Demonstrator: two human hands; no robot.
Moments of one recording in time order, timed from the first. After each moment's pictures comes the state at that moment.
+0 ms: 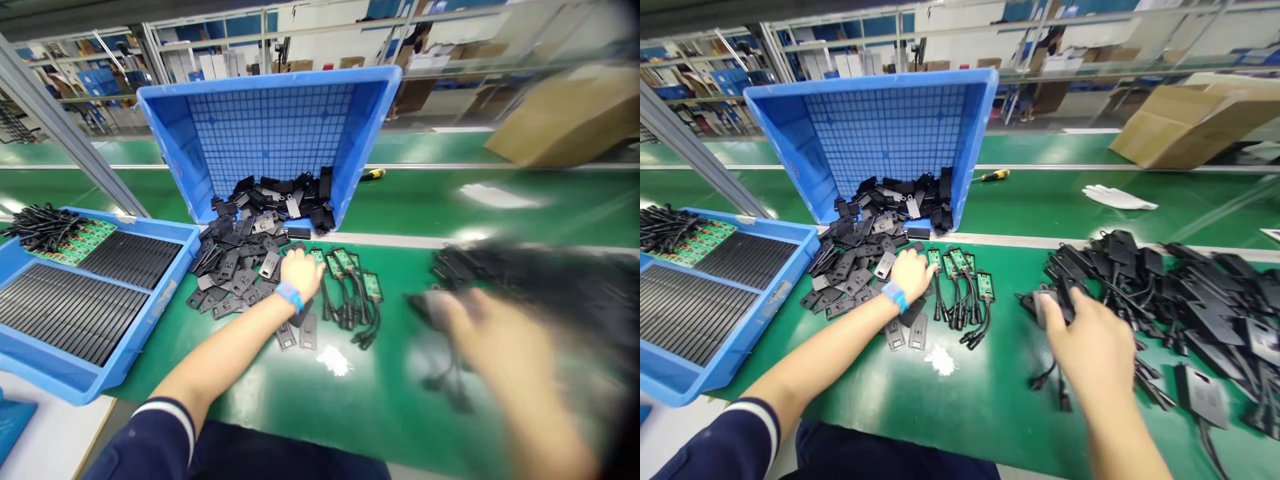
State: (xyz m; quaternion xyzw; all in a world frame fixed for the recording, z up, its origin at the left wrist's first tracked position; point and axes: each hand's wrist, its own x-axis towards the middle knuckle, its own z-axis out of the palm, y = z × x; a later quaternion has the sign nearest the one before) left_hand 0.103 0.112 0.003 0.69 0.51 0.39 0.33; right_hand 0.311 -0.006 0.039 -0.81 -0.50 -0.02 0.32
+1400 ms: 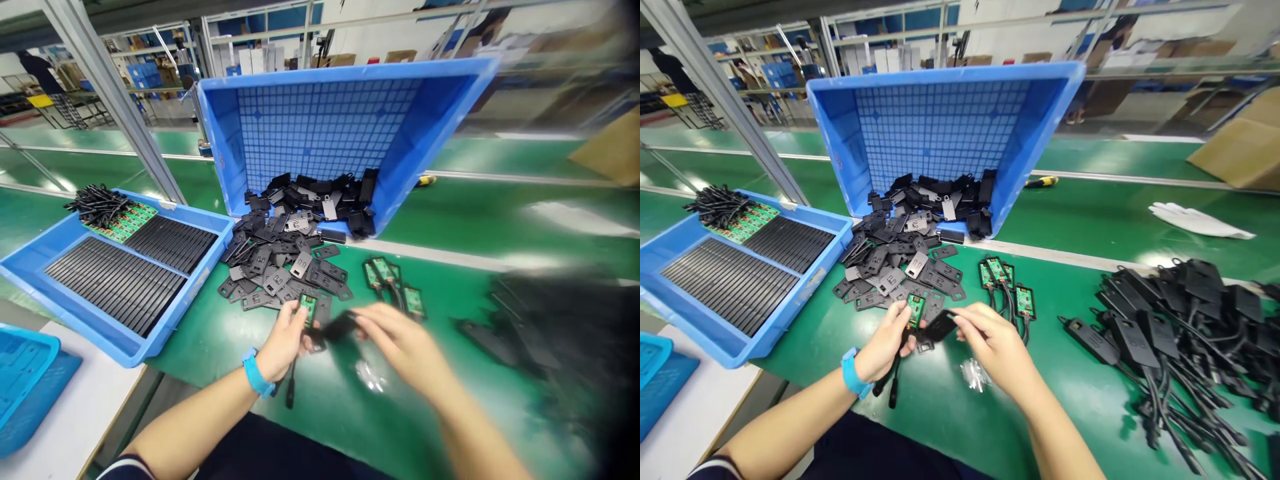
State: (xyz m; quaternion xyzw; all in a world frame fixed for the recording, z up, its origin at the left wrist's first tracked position) left_hand 0.012 0.018 -0.002 0.33 0.48 0.39 0.72; right_hand 0.200 0.019 0.033 -0.53 -0.74 0.27 0.31
